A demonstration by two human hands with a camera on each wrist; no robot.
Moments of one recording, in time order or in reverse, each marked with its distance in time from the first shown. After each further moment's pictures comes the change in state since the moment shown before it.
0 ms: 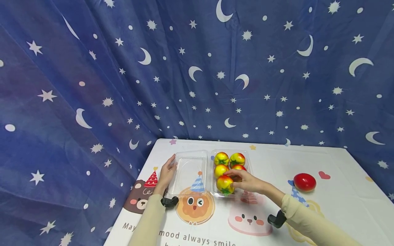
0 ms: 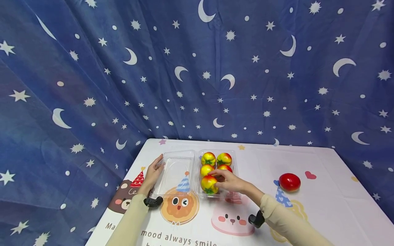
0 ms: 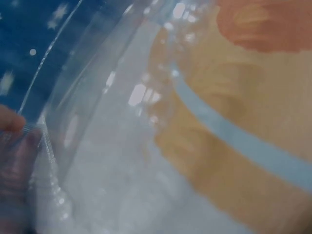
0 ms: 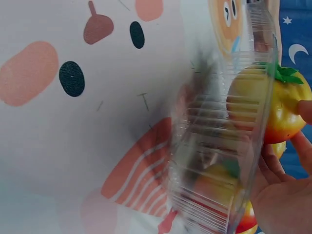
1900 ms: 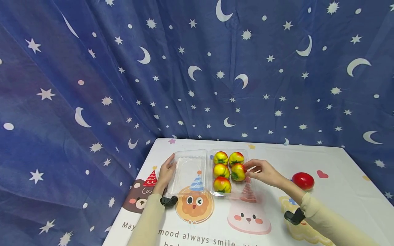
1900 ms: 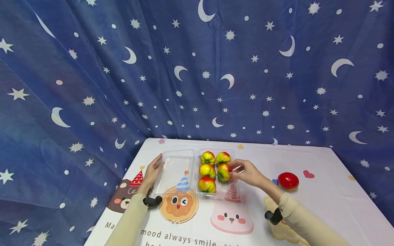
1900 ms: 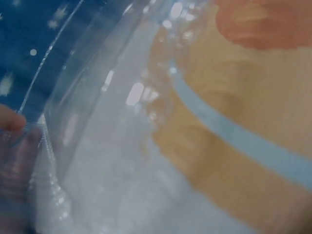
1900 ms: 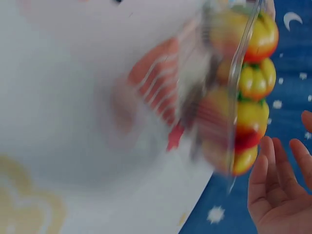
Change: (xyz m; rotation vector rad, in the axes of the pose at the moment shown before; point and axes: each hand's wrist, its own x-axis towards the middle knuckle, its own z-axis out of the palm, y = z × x) left_hand 0.001 0.000 0.000 -0.004 0.003 0.004; right_hand -0.036 -0.005 -0.049 -0.154 0.276 0.008
